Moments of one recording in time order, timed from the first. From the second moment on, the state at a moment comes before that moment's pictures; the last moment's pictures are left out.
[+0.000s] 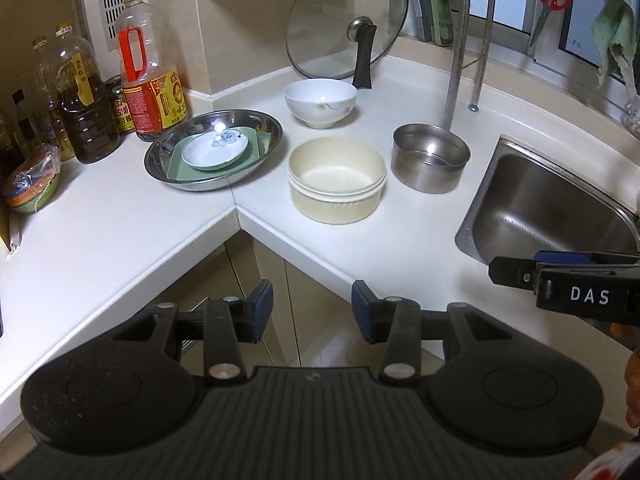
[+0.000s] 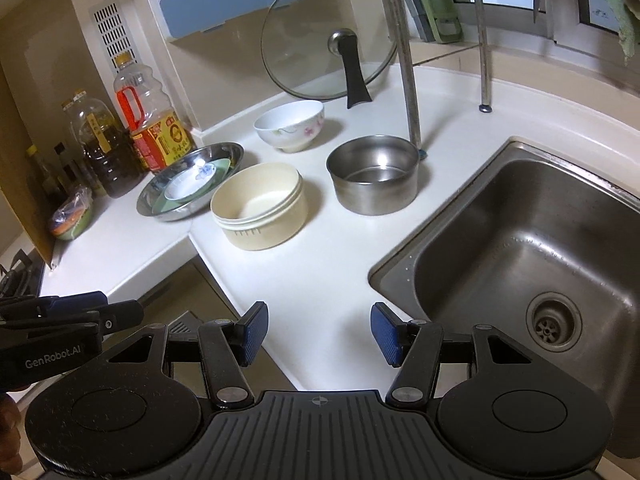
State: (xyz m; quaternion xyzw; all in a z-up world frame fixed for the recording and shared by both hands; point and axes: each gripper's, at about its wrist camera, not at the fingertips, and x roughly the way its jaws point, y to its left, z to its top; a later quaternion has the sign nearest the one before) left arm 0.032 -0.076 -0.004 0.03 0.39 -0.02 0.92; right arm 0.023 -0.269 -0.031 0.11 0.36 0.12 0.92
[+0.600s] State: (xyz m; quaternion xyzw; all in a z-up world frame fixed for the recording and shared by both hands) left arm 0.049 -0.071 -0.012 0.02 0.40 -0.03 0.91; right arm 0.040 -0.269 -0.039 0.12 0.37 0.11 0.91
